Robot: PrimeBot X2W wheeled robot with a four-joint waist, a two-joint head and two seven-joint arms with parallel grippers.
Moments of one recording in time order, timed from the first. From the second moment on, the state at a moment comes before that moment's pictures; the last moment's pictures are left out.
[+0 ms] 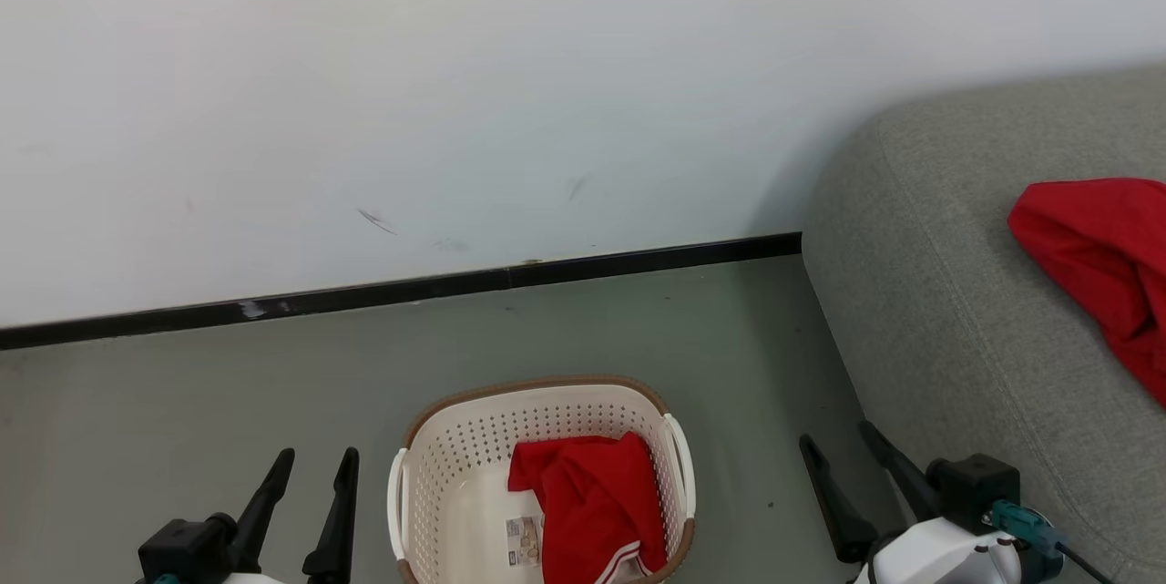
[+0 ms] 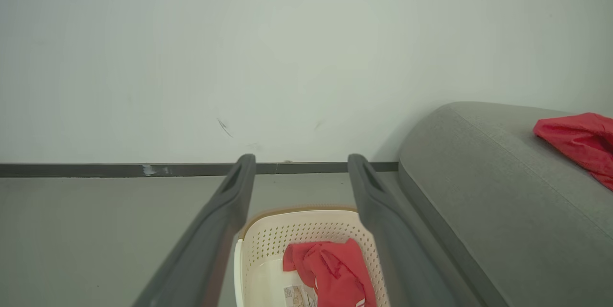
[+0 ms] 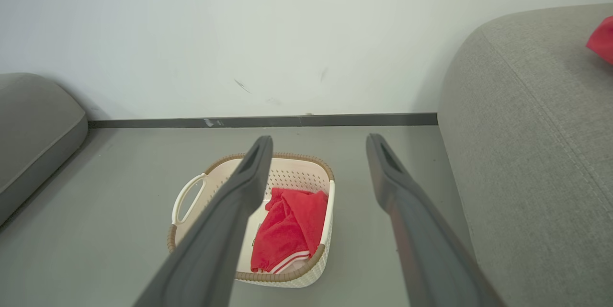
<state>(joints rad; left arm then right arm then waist) -0.01 0.13 -0.16 0.26 -0.49 -0.08 -0.25 -0.04 -0.06 0.17 0.31 0.17 0.13 -0.25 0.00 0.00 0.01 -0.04</state>
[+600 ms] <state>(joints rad) -0.02 0.12 -0.25 0.31 -0.46 -0.11 -0.25 0.02 -0.05 0.09 0.29 0.13 0.13 -0.25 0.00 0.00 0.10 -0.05</state>
